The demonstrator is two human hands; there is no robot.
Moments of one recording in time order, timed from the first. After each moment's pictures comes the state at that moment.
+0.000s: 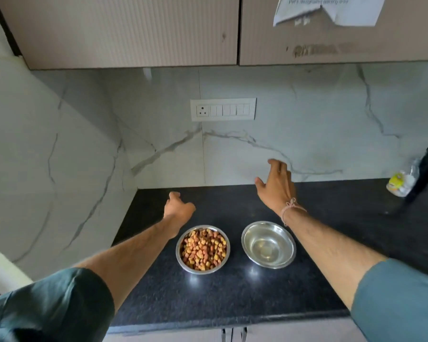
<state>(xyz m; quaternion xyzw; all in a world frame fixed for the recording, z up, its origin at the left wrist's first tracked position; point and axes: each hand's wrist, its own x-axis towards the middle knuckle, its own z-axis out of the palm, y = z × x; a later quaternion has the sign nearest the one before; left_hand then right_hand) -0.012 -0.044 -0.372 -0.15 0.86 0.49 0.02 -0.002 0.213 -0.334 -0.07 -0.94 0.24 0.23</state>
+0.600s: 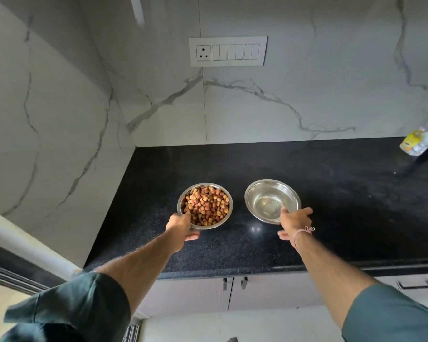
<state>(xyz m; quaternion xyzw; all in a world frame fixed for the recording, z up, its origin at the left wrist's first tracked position) 0.042 -0.058 -0.526 -0.33 0.71 0.59 0.18 0.073 0.236 -0.513 -0.44 -0.75 0.49 0.01</state>
